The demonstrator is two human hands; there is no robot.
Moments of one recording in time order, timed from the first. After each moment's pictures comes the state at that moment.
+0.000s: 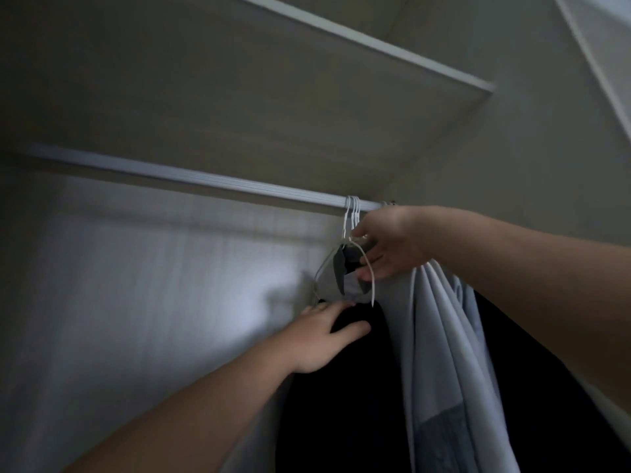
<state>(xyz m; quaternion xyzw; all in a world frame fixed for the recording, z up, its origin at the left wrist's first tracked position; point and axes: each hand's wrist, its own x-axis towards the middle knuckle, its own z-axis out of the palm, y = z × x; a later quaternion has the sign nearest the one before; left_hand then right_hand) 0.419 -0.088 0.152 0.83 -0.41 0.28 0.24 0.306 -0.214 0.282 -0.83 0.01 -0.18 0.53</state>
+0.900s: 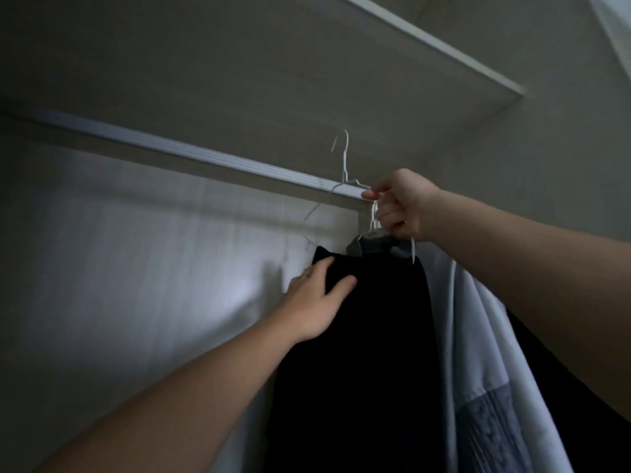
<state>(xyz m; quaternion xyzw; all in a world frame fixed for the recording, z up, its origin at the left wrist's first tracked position) 0.439 -0.040 0.166 0.77 -0.39 0.33 0.39 0.306 -0.165 0.296 -0.67 -0.13 -0.27 0.68</state>
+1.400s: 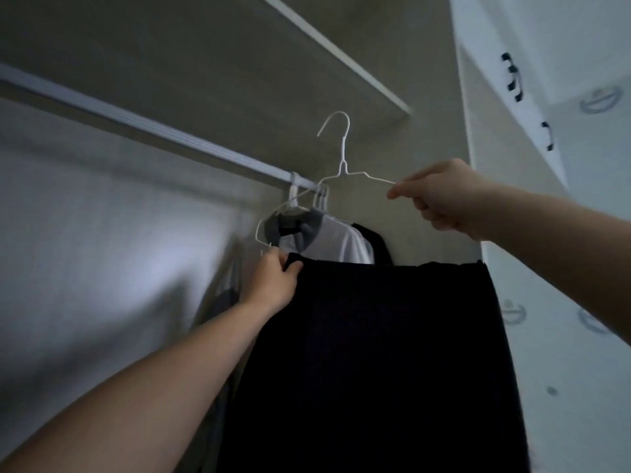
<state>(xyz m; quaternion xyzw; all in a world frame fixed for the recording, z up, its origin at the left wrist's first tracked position) 0.358 -0.108 0.137 0.69 -0.35 0.30 0.56 0.118 -0.231 0.238 -0.80 0.05 -0.49 0.35</state>
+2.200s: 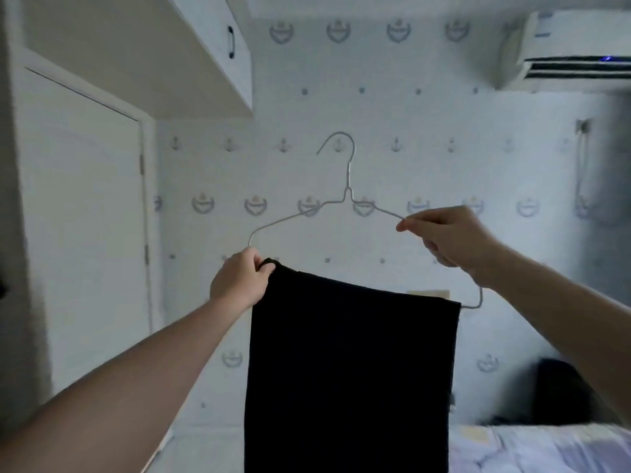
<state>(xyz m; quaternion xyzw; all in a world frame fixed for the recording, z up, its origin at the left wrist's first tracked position) -0.106 -0.395 -0.044 0.66 -0.59 0.04 0.47 -0.434 -0.350 0.028 -0.69 0.41 -0.55 0.23</state>
